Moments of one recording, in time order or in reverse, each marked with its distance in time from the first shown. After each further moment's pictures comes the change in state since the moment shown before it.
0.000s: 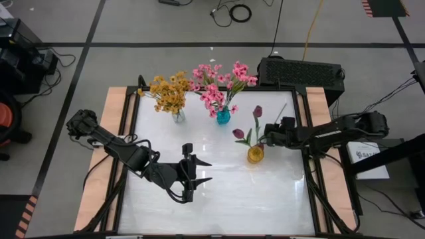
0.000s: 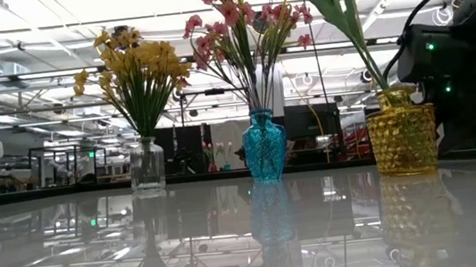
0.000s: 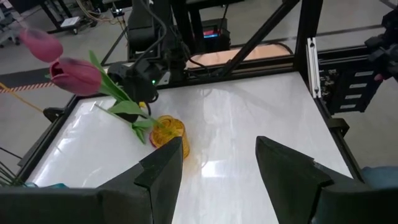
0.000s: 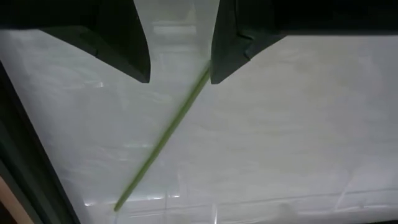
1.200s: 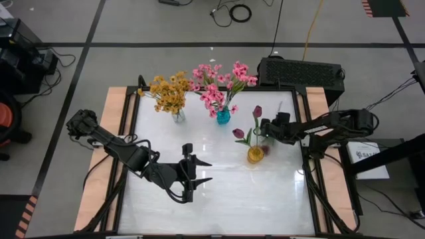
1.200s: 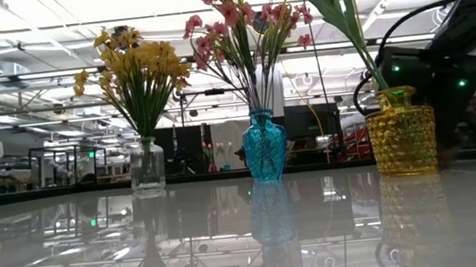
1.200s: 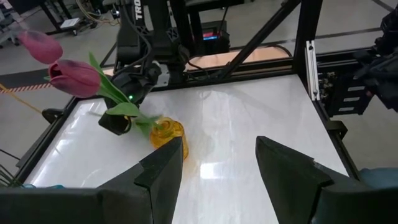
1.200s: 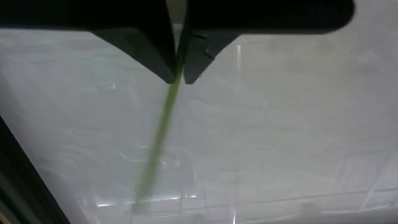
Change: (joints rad) left arm -0.003 0.000 0.000 0.010 0.000 -0.002; right arm -0.186 0.218 0.031 0.253 -0.040 -0.160
